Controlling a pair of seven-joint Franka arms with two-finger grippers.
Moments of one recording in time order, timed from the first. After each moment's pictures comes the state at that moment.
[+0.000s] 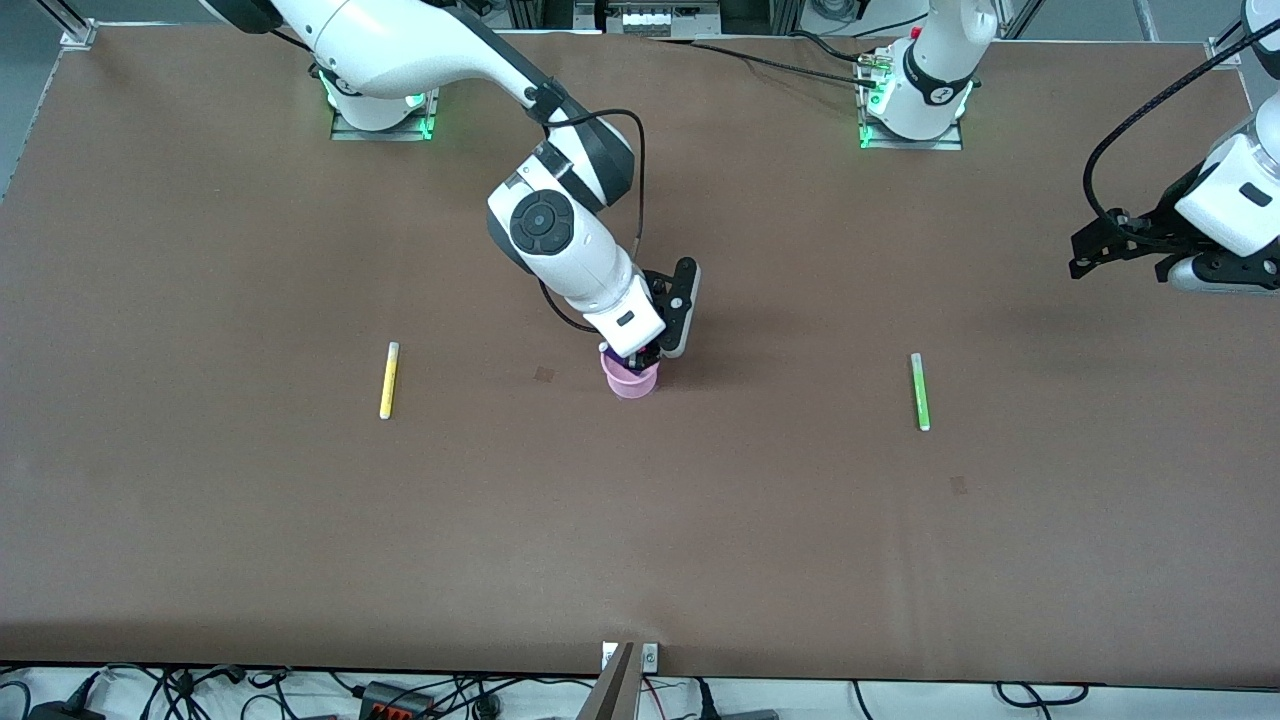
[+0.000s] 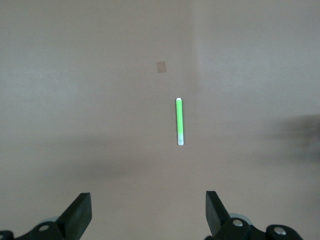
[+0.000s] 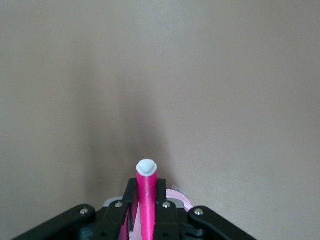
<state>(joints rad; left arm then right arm) -0.01 -0.04 0.01 -1.76 0.00 1.73 0.03 0.46 0.72 0.35 -1.46 0.03 2.41 -0.66</state>
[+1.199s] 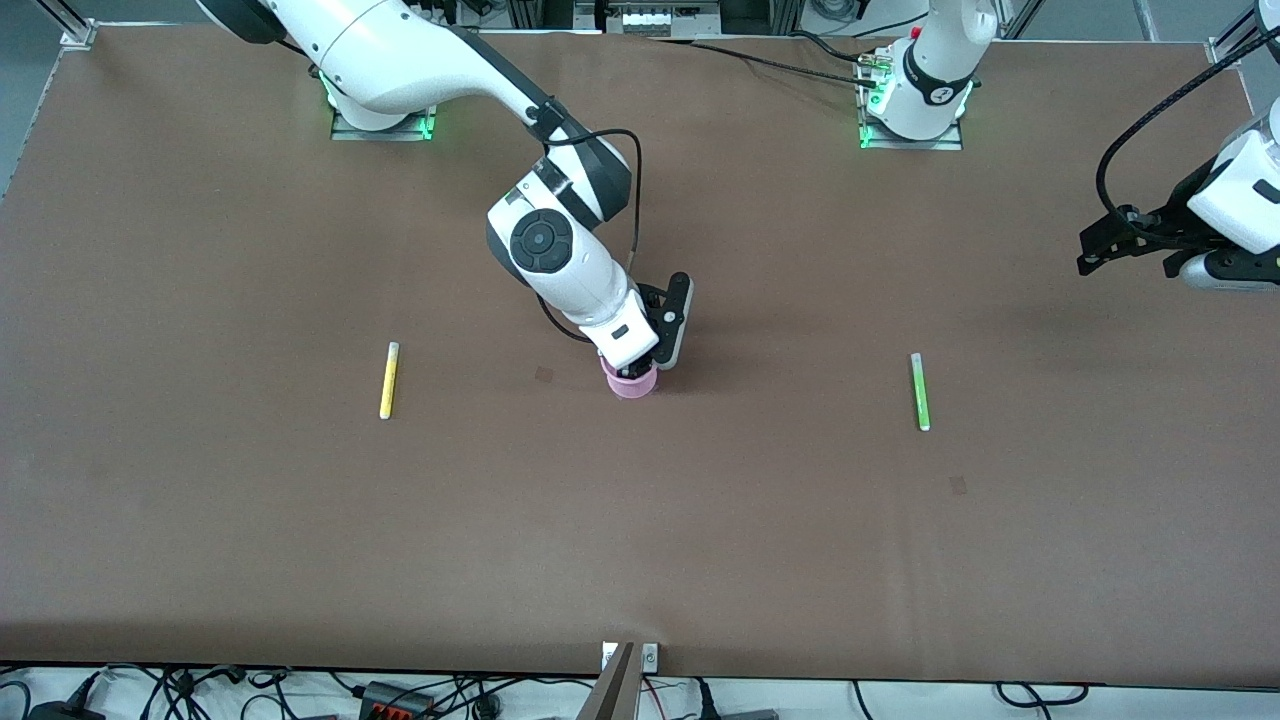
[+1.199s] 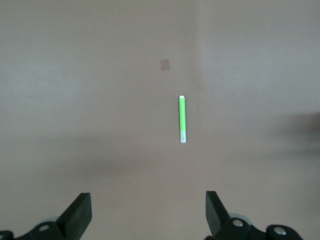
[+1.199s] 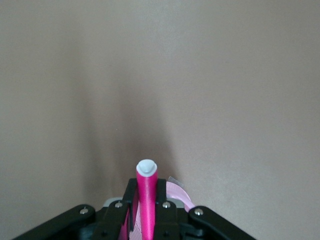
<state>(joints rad) 0.00 -0.04 0.02 -1.75 0.00 1.71 0.03 0.46 0.75 0.33 -1.46 0.02 2.42 -0.66</state>
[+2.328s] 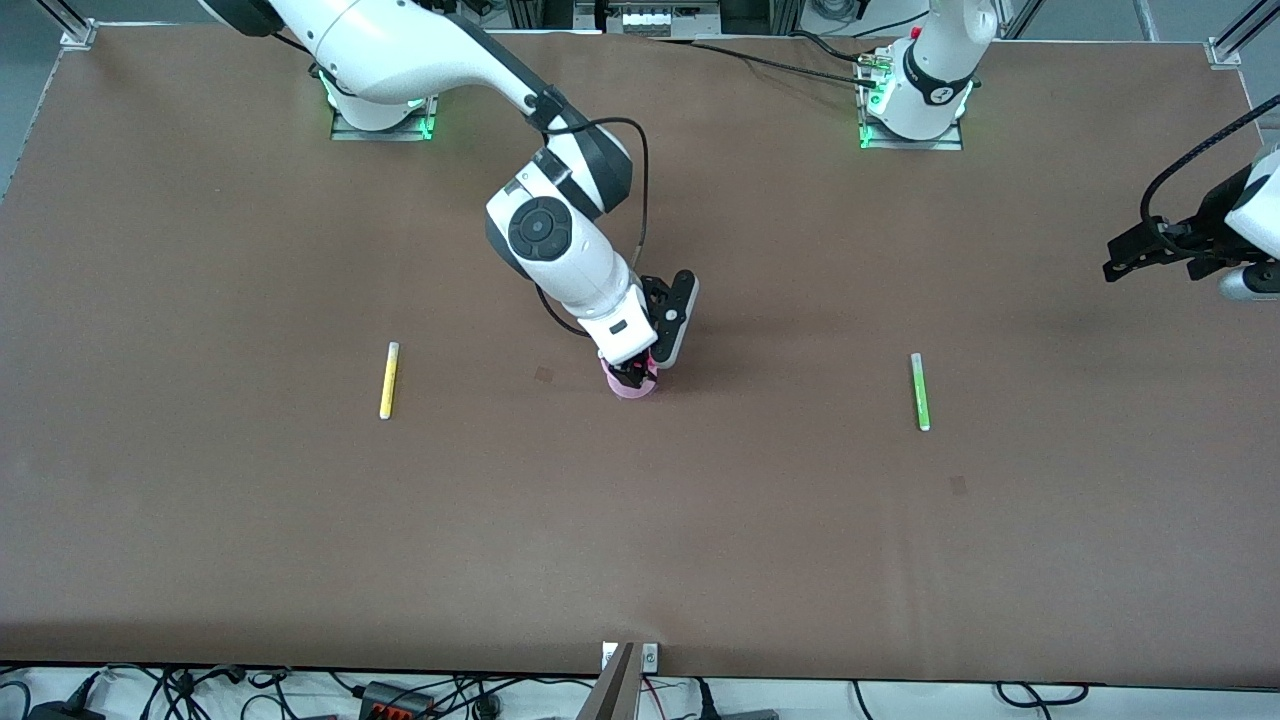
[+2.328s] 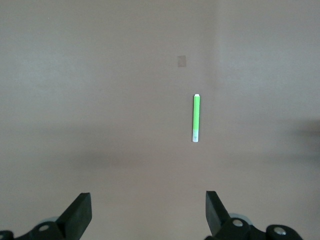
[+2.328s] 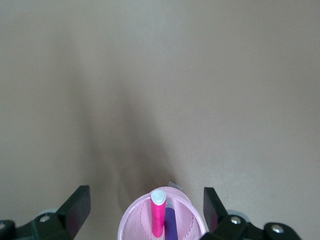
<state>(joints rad) 0.07 -0.02 0.02 -1.75 0.00 1.71 0.04 0.47 0.70 0.34 -1.45 0.02 2.40 -0.54</state>
